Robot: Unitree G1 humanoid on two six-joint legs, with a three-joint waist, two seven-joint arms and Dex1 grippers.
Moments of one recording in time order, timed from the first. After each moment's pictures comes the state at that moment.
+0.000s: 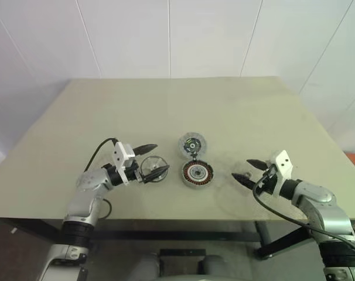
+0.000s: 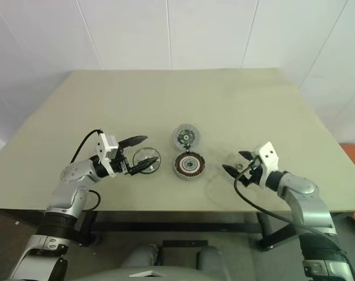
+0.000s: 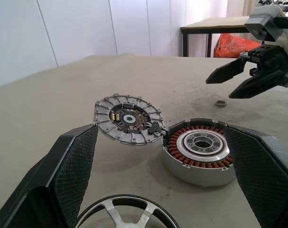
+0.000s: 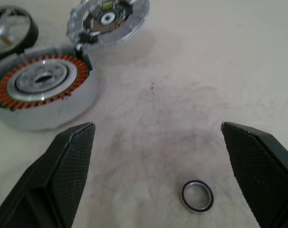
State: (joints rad) left arm -0.27 0.38 -0.02 0.18 -0.37 -0.07 -1.03; right arm -0.09 -0.58 -0.17 0.08 0.38 0.30 0.85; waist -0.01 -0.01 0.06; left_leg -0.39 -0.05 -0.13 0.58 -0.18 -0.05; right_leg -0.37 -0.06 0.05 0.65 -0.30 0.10
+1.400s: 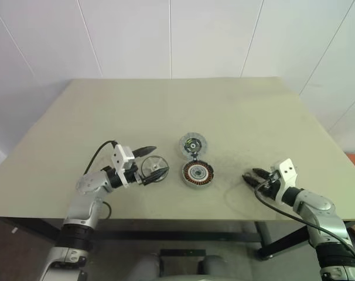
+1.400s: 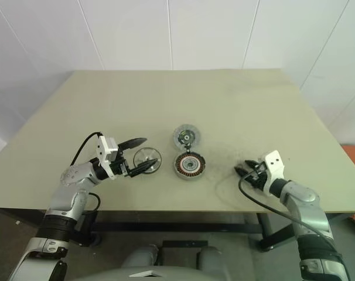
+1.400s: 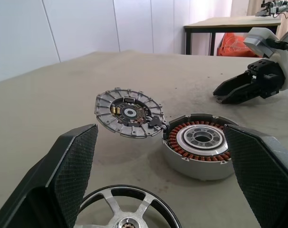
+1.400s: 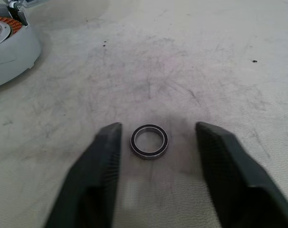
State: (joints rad) left arm -0.25 0.38 -0.02 0.18 -0.37 -0.07 -1.02; right arm -0.09 -0.57 -0.17 0.27 0.30 0.17 0.81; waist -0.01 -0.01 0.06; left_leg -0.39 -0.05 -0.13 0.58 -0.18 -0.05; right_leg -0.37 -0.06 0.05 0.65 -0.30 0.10
